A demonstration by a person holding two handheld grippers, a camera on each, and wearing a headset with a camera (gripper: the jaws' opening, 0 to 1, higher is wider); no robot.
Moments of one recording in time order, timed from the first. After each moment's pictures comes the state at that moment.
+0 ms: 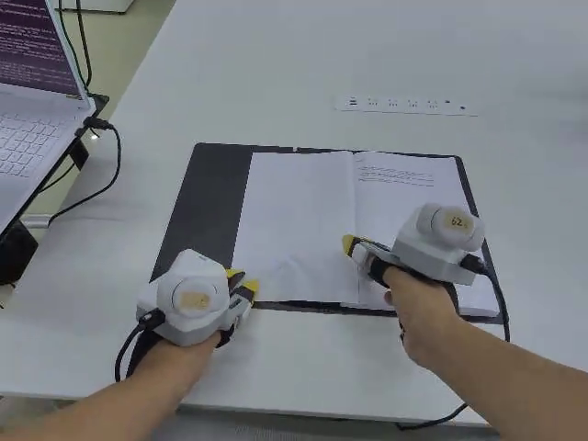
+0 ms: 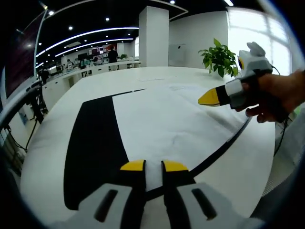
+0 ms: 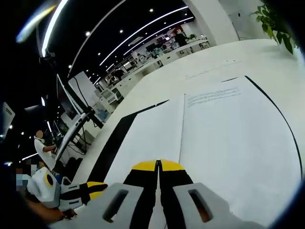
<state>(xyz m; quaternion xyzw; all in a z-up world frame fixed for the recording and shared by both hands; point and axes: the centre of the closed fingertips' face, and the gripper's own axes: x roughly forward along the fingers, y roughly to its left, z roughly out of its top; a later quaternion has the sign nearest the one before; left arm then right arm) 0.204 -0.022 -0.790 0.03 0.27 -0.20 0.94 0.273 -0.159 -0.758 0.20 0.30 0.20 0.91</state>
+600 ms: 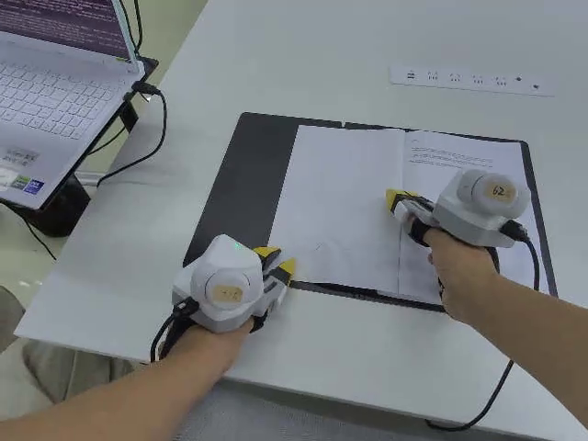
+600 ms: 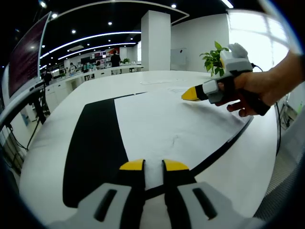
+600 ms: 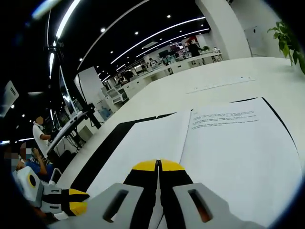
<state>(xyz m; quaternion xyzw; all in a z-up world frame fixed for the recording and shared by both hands) 0.205 -0.022 -0.790 0.04 0.25 -0.20 0.95 0.321 -0.153 -0.766 0.15 0.27 0.23 0.92</state>
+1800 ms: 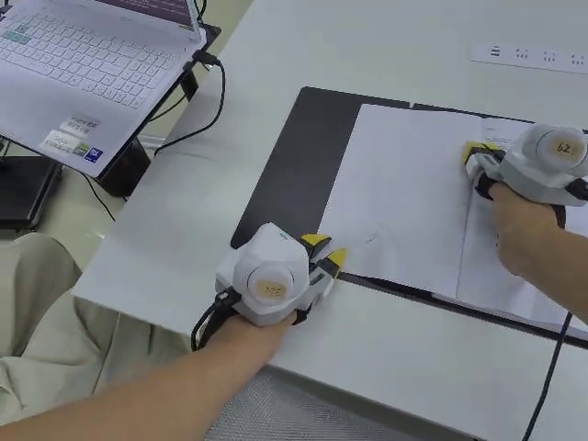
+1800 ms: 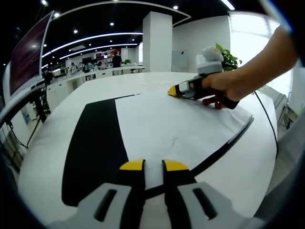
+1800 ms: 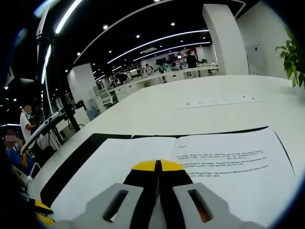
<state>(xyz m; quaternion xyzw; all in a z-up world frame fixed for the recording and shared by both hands) 0.204 -0.023 -0.789 0.03 0.25 -0.19 0.95 0.403 -0.163 -0.764 0.08 0.23 0.19 0.95</state>
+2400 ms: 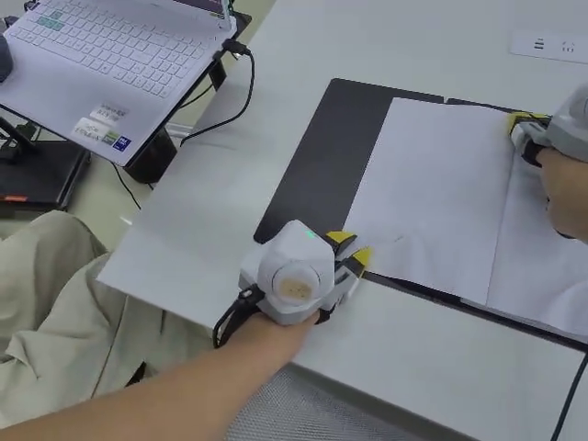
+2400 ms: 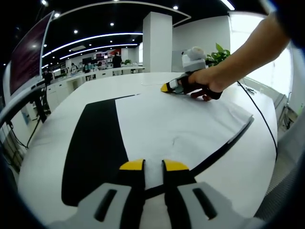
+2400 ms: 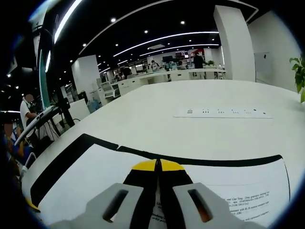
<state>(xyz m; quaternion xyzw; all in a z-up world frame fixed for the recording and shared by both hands) 0.205 -0.023 -0.790 0.03 0.24 -0.19 0.95 0.462 -0.163 -0.782 0.04 0.23 0.21 0.95</state>
